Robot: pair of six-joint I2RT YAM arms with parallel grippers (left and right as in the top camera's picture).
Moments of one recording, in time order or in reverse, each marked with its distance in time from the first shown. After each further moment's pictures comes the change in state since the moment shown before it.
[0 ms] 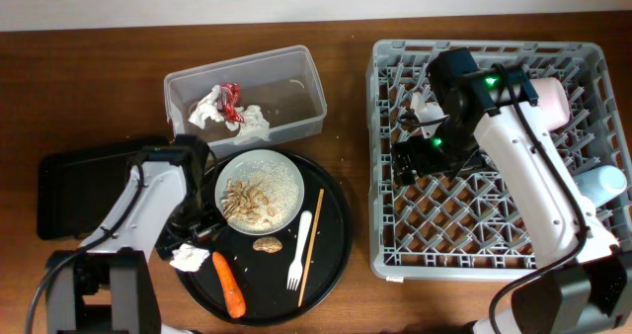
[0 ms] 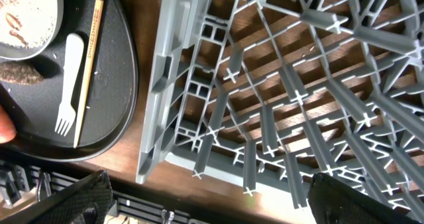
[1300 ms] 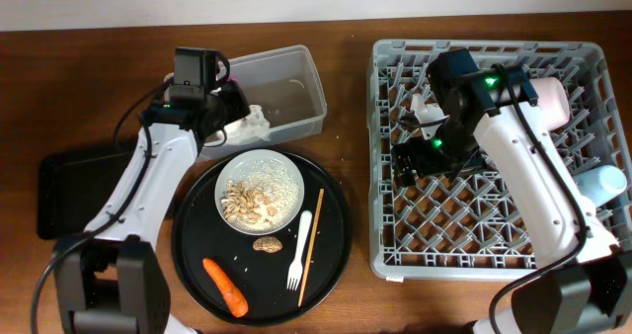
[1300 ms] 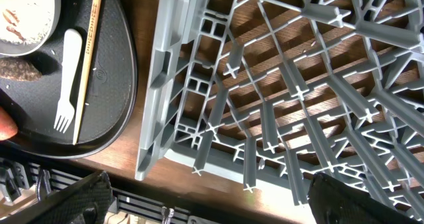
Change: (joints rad) left arm -0.086 0.094 0.350 0.676 0.197 0.110; right arm 0.000 0.000 -0.002 -0.010 0.000 -0.001
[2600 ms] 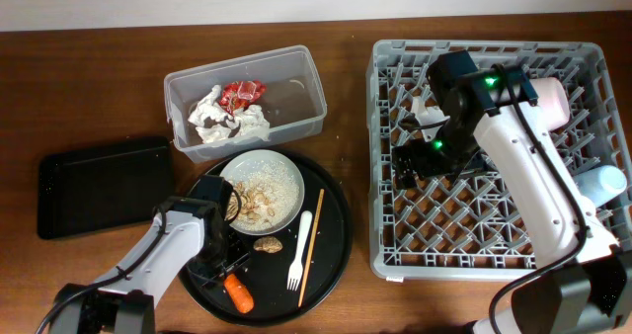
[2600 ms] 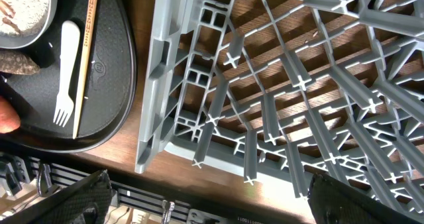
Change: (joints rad) left arm -0.049 -0.257 -0.686 -0.401 0.071 -0.278; right arm 0.000 0.000 0.000 -0.024 0.000 0.000
